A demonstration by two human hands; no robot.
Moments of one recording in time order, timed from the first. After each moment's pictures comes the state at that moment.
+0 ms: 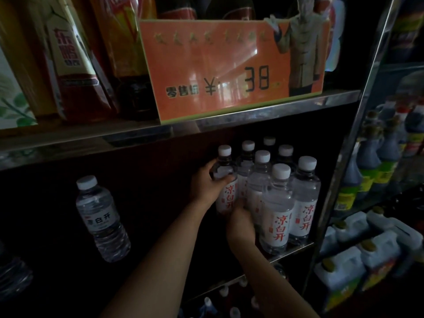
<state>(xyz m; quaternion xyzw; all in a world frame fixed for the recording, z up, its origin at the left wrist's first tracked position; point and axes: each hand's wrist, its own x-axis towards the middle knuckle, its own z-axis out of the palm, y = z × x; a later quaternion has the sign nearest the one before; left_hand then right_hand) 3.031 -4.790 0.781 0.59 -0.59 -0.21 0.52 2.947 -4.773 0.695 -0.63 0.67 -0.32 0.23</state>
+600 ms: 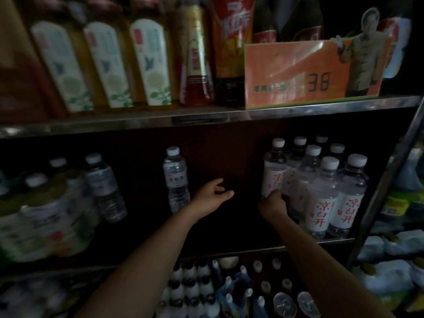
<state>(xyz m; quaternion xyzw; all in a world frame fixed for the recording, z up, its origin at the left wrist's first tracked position) 3.122 -4.642 0.781 0.68 -0.51 -0.36 0.39 2.961 -4.730 0.734 -0.65 0.65 -0.24 0.32</state>
